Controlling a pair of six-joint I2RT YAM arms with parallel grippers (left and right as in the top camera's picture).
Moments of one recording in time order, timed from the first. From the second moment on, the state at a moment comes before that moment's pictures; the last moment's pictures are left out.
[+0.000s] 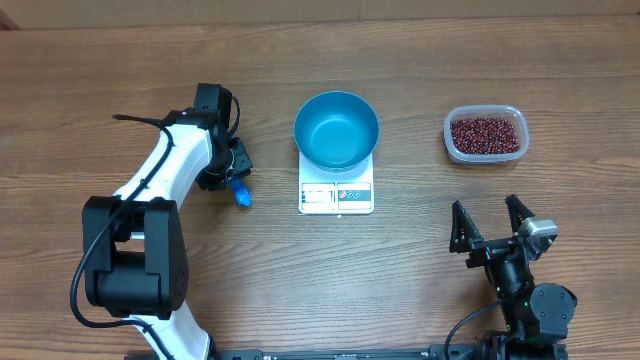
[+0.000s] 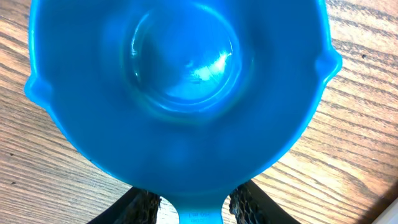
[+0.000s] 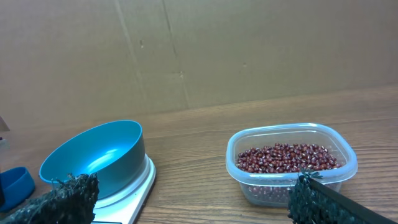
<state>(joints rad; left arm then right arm) -0.09 1.90 1.29 -0.84 -0.01 -0.55 -0.10 0.01 0.02 -0.01 -0.28 0.20</state>
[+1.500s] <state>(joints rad) -0.19 1.63 1.54 -1.04 0.79 -0.79 -0.10 0.11 0.32 -0.34 -0.36 0.37</state>
